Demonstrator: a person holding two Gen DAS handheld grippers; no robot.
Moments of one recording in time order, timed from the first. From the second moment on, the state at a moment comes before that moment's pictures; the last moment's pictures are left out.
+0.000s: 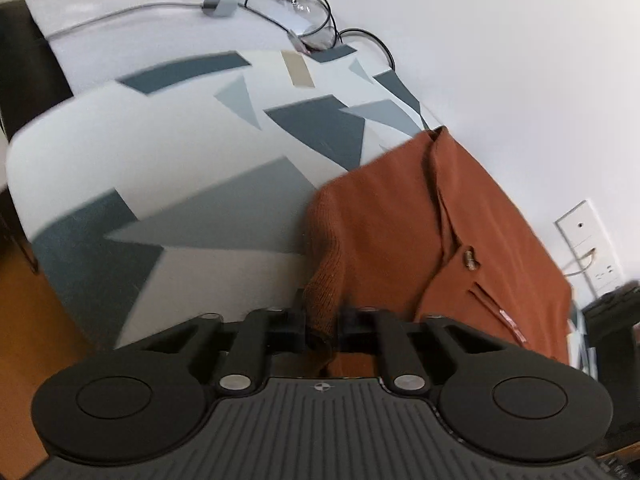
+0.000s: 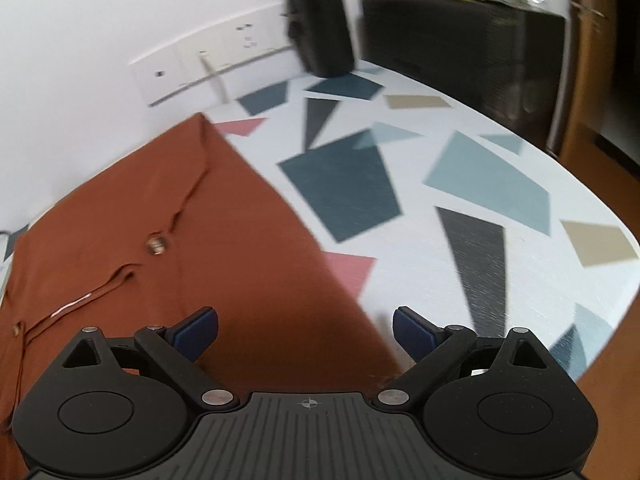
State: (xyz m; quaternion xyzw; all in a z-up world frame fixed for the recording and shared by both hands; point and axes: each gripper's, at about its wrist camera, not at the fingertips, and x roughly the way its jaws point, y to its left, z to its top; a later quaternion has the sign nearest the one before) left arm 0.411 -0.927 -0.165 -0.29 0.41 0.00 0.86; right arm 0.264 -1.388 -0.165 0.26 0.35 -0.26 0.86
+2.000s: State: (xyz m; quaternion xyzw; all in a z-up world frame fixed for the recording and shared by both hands) left arm 0.473 -1.199 -0.121 -0.02 0.36 -0.46 0.81; right arm 0.195 -1.427 -0.164 0.38 0.29 -0.33 0.82
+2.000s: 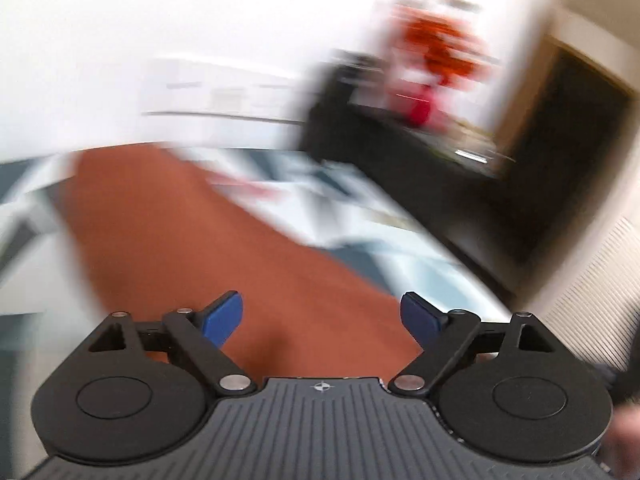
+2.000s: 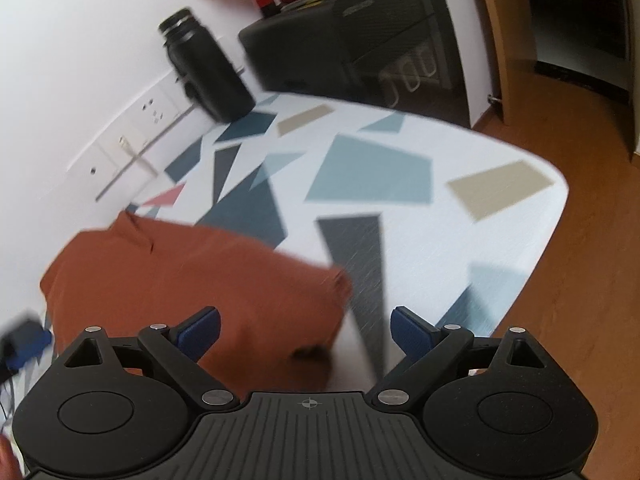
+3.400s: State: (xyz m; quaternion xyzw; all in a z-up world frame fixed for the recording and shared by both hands) left arm 0.489 -1.099 -0.162 0.05 0.46 -0.25 0.85; right arm 0.319 -1.403 -0.173 0.11 0.42 -0.29 0.85
